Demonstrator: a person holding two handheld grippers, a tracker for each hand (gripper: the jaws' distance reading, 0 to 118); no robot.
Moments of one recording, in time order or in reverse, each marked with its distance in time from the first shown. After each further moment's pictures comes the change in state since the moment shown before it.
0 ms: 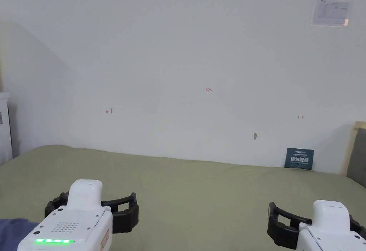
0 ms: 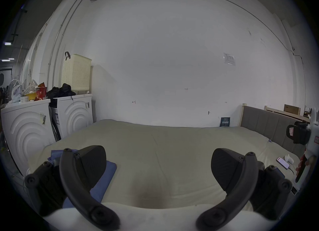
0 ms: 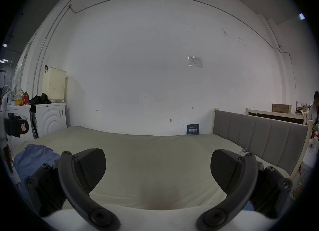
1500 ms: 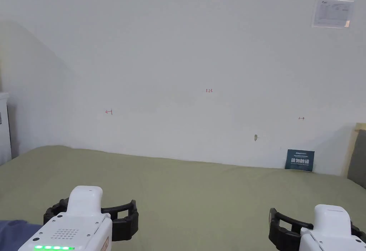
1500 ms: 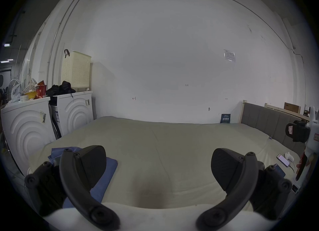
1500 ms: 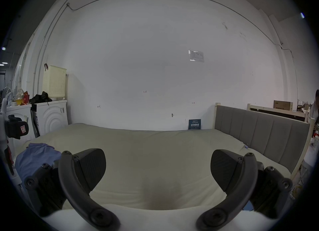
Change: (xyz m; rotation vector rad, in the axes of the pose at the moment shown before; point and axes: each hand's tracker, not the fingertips) left arm -0.002 -0.007 0.000 -0.028 0.000 -0.010; right arm -0.003 -0.002 -0.004 -0.047 0.012 -0.008
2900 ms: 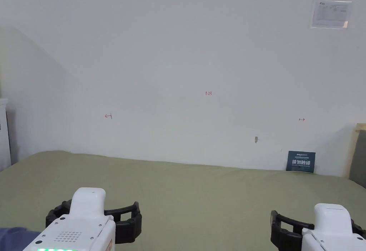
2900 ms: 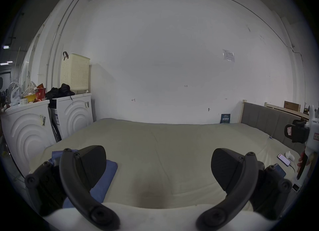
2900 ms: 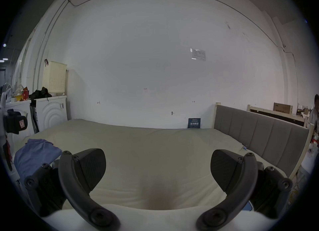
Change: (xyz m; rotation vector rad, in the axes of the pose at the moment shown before) left arm 0.005 0.009 -0.002 0.005 -0.002 -0.015; right arm -0.001 0.006 -0.006 -0.031 -0.002 0.034
